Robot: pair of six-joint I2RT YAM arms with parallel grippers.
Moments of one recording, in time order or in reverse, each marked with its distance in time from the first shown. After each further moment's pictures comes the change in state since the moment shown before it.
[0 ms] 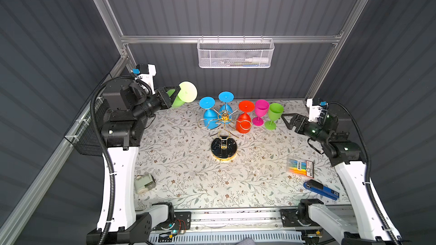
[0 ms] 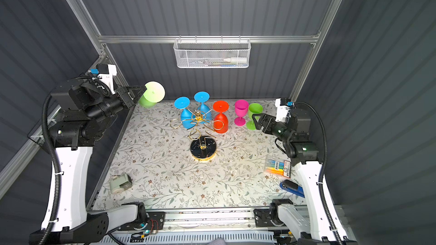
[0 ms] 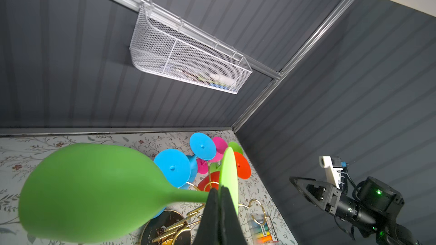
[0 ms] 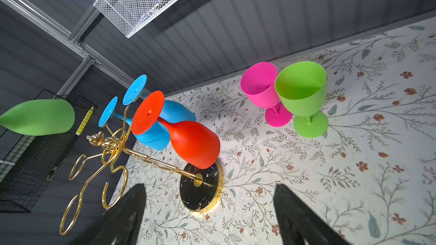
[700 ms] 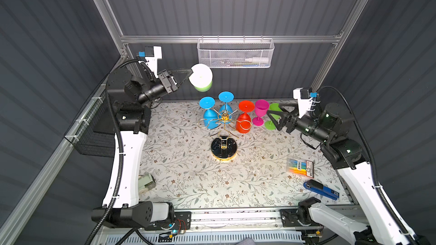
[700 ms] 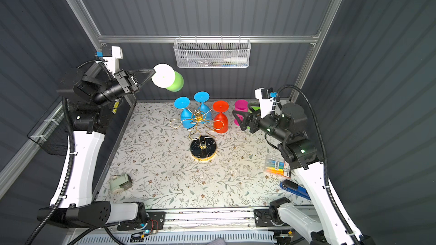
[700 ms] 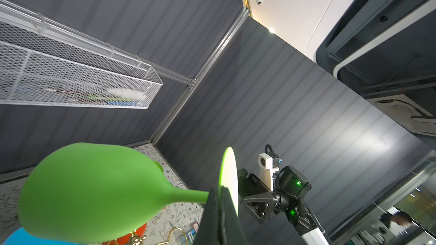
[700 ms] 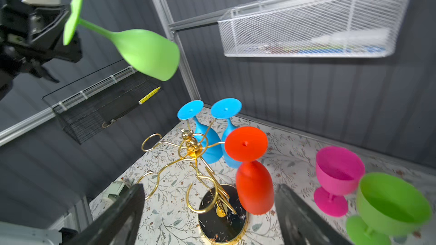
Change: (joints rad) left arm -0.069 0.127 -0.029 0.618 0.345 -0.499; right arm 0.346 0.010 0.148 0.154 0.018 -0.249
